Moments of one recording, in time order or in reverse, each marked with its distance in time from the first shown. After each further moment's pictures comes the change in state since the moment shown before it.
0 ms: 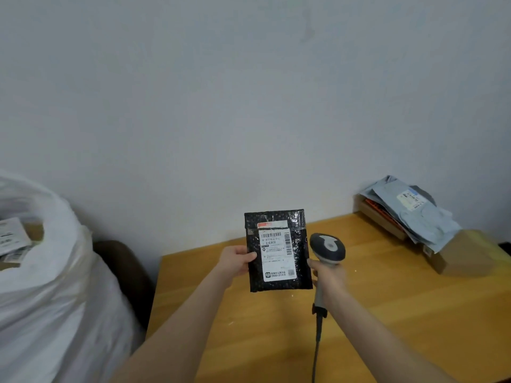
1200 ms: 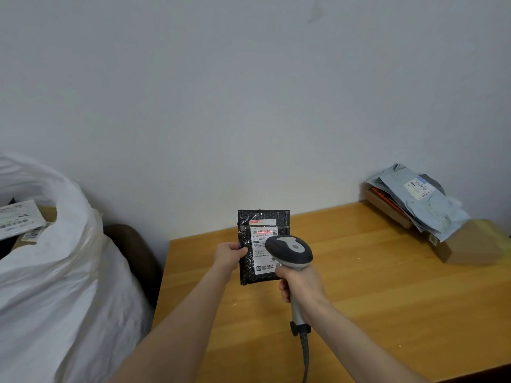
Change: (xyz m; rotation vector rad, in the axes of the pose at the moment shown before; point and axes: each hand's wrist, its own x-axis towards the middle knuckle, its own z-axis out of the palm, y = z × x) left_hand 0.001 -0.034 -0.007 0.039 0.248 -0.039; right_hand -0.100 -0.001 0.012 -0.181 -0.372 -0.003
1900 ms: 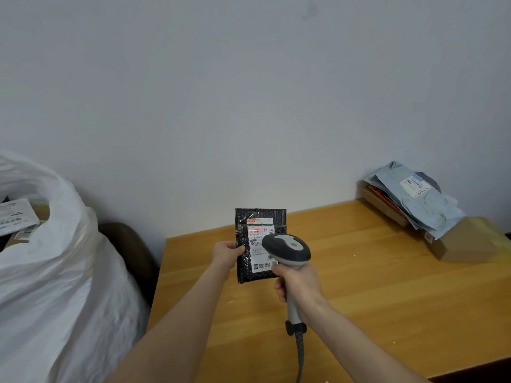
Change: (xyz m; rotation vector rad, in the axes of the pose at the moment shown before) left_hand 0.001 -0.003 0.009 0.018 0.019 -0.013; right_hand -0.007 -0.001 -0.009 0.049 -0.028 -0.021
